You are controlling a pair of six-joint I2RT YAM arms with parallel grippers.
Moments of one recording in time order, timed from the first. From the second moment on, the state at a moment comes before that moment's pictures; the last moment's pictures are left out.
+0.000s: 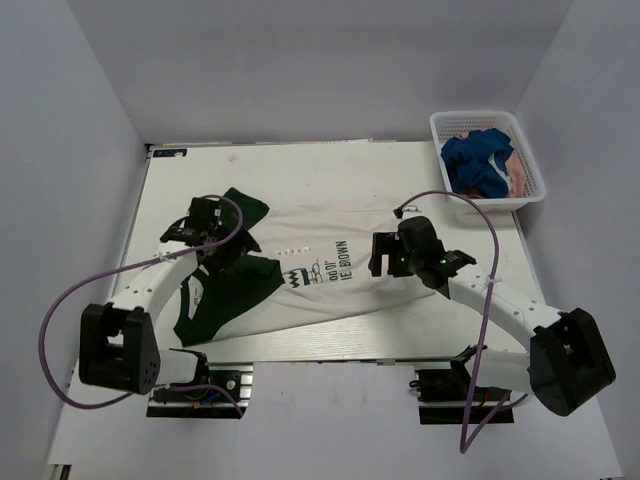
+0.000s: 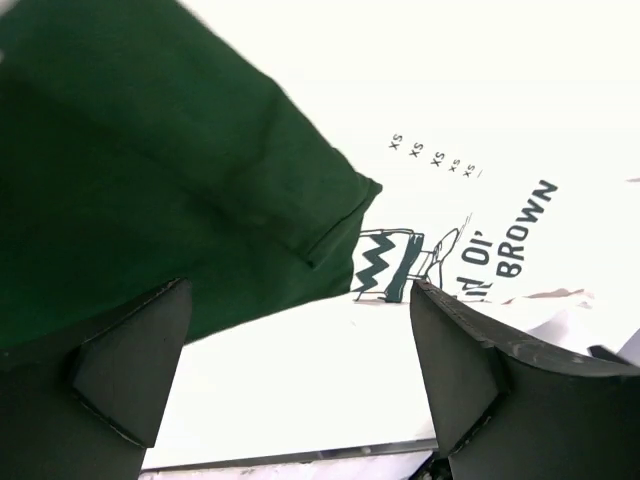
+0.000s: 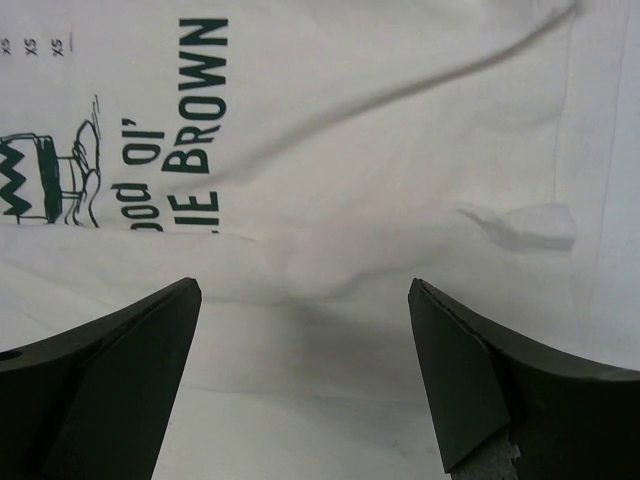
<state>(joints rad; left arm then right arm) -0.17 1.28 0.86 -0.61 0.10 -0.82 0.56 1.20 0.69 -0.28 0.06 0.38</state>
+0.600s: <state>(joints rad) -0.23 1.63 0.95 -0.54 0.15 -0.75 0.55 1.33 0.77 -0.27 0.06 0.38</state>
